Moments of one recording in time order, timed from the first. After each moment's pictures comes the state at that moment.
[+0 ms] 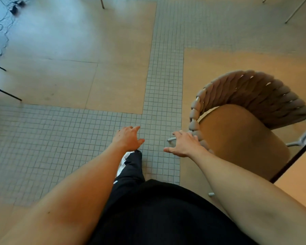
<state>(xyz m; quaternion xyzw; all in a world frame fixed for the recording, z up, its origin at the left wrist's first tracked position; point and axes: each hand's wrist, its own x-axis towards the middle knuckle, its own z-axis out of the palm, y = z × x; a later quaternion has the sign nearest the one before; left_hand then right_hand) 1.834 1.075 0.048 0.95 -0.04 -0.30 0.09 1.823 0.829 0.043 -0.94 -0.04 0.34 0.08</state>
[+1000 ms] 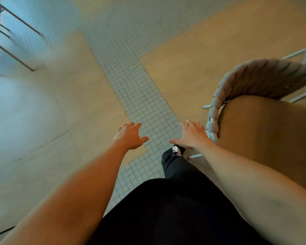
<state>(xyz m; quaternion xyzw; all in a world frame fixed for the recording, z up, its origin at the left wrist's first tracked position) 2.252 1.054 0.055 0.90 -0.30 -0.32 -0.05 2.110 0.842 0.025 -0.90 0.25 0.30 0.20</state>
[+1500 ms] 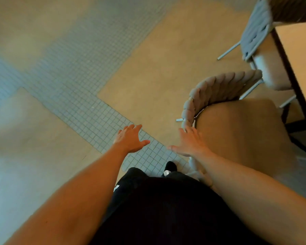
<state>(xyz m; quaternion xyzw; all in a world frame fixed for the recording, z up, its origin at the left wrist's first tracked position) 2.374 0.808 0.051 0.81 -0.48 -0.31 -0.11 2.156 0.688 0.021 -0.83 0.43 0.26 0.27</state>
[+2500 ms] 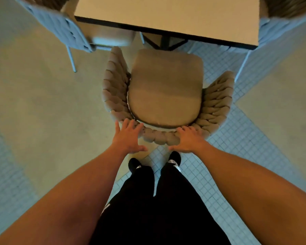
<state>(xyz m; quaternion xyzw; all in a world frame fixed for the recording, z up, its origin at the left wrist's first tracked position) 2.325 0.558 -0.003 0.26 -0.90 -0.13 -0.32 2.138 0.735 0.003 -0.41 0.81 0.14 0.40</state>
